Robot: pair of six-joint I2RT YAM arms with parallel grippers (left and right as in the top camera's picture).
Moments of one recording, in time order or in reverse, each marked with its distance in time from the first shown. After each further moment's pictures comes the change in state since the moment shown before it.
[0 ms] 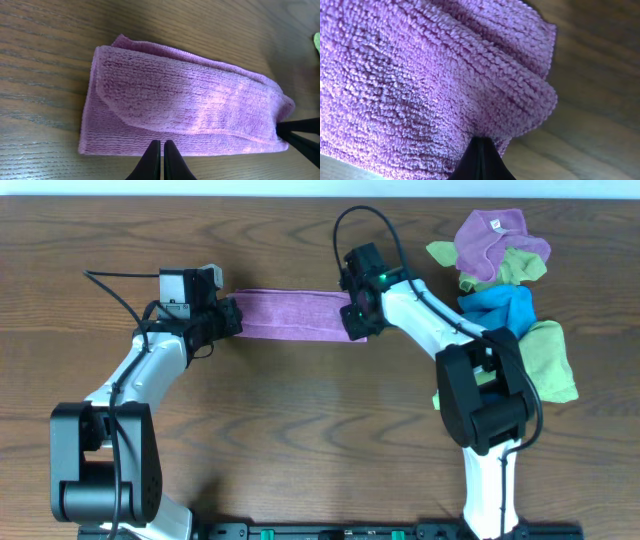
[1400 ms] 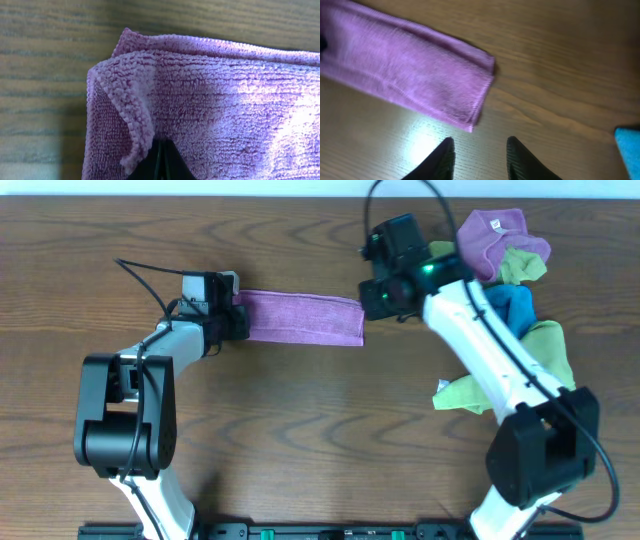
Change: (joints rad) left arm -0.036 0.230 0.057 0.071 -0.120 0.192; right arm -0.073 -0.333 -0.008 -0.119 -0.050 0.076
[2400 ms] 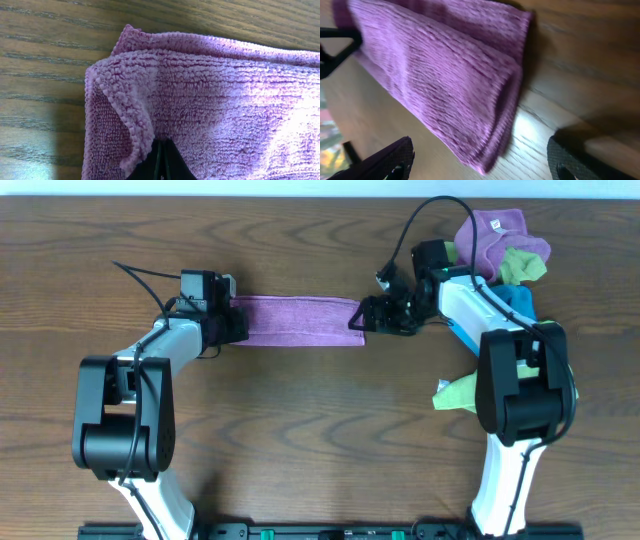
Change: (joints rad) left arm 0.005 -0.010 0.014 -0.083 0.019 -0.074; right arm -0.179 0.319 -0.085 0.183 -0.626 -0.050
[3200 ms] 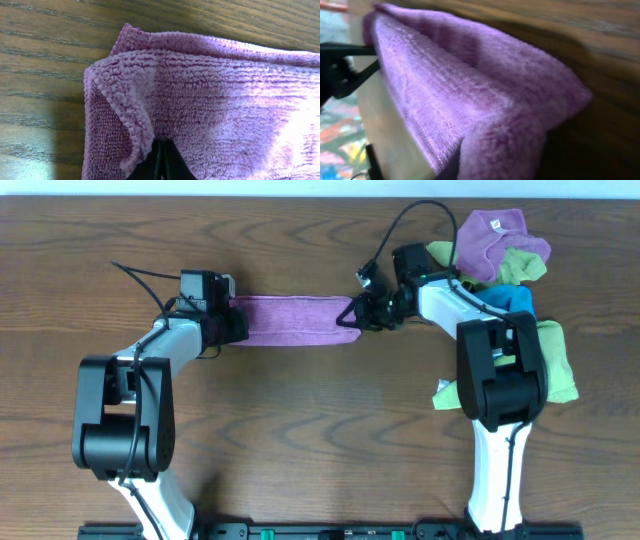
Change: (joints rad) left arm 0.001 0.000 0.000 -0.002 0.002 -0.013; right arm 0.051 0.127 0.032 0.195 -0.120 0.106
